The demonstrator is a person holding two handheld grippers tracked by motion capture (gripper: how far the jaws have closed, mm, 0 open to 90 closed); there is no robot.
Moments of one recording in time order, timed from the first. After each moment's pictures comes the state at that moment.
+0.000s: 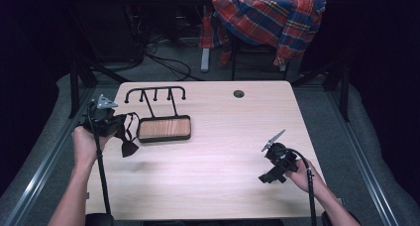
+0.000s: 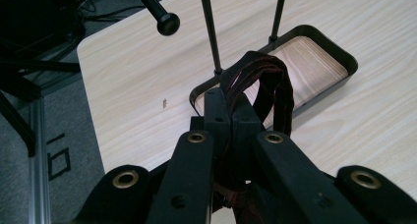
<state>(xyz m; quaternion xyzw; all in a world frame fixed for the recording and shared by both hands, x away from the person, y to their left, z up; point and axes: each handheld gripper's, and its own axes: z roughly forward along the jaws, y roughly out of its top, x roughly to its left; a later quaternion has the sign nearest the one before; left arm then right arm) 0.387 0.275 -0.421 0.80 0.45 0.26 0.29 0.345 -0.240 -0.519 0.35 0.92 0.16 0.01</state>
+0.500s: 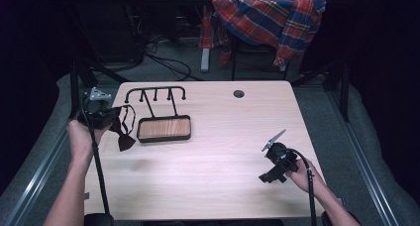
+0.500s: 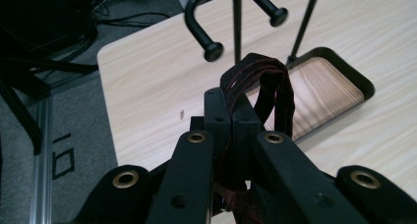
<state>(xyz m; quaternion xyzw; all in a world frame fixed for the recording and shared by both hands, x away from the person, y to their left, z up) 0.397 0.288 -0.408 0.78 0.47 0.27 0.30 0.345 -0.240 -0.517 0.35 0.92 0.15 0.02</state>
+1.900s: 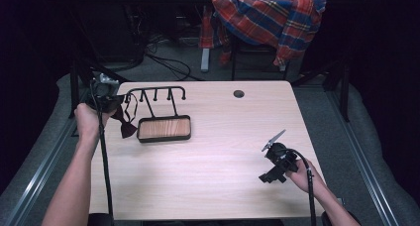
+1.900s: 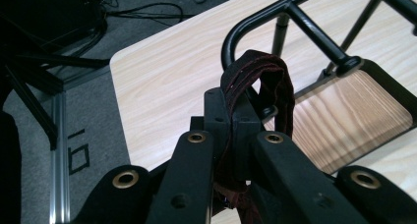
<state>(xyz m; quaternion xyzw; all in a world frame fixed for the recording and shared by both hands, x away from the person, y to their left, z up) 0.451 0.284 -0.407 0.79 0.48 0.27 0.26 0.345 -0.240 -0.519 0.36 0.92 0.16 0.01</state>
